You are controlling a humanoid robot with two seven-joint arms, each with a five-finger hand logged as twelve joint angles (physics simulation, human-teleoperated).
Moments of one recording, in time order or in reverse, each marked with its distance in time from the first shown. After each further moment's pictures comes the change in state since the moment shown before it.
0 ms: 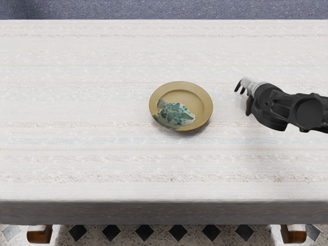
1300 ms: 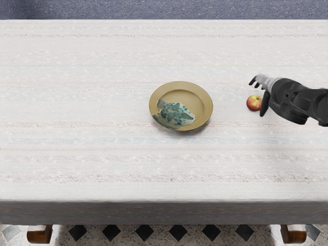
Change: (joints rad) left arm 0.000 0.000 0.000 0.000 0.000 0.000 0.000; right arm 0.002 -0.085 0.017 -0.018 0.017 0.071 0.048
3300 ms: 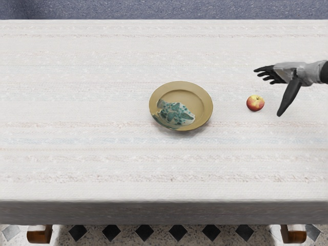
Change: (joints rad) left arm 0.000 0.000 0.000 0.000 0.000 0.000 0.000; right arm -0.061 -0.189 0.317 -0.310 0.054 0.762 0.488
